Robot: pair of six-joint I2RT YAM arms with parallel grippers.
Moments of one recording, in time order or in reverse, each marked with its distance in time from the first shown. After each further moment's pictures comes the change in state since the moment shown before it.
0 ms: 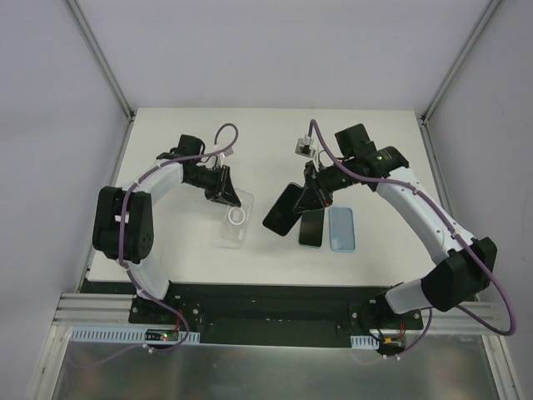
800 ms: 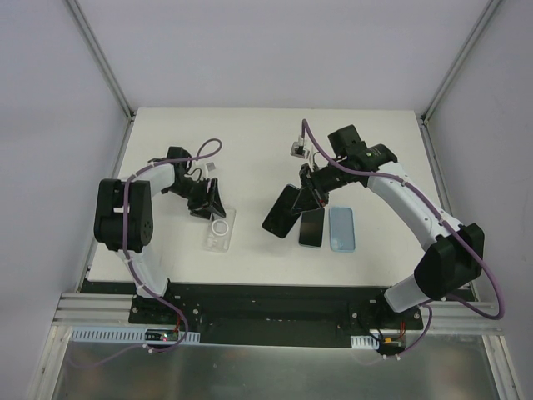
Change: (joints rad) left arm 0.137 0.105 -0.063 -0.114 -0.216 0.058; right arm -0.003 0.084 -0.005 0.002 0.000 0.002
